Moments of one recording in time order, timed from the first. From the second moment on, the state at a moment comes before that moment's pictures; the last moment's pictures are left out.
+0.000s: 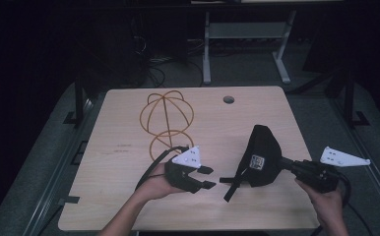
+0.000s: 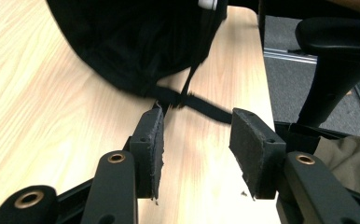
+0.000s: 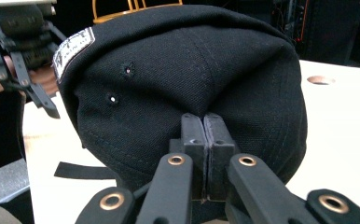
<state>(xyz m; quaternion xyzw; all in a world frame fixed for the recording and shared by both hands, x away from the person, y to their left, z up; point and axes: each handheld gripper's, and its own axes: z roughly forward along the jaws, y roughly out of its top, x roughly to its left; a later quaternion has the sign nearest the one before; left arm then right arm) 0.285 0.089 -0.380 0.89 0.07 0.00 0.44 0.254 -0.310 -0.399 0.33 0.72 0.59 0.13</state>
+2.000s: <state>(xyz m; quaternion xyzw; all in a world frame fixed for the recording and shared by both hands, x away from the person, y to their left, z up) 0.268 0.165 -0.434 0.88 0.16 0.06 0.44 0.320 -0.247 -0.288 0.30 0.74 0.59 0.11</state>
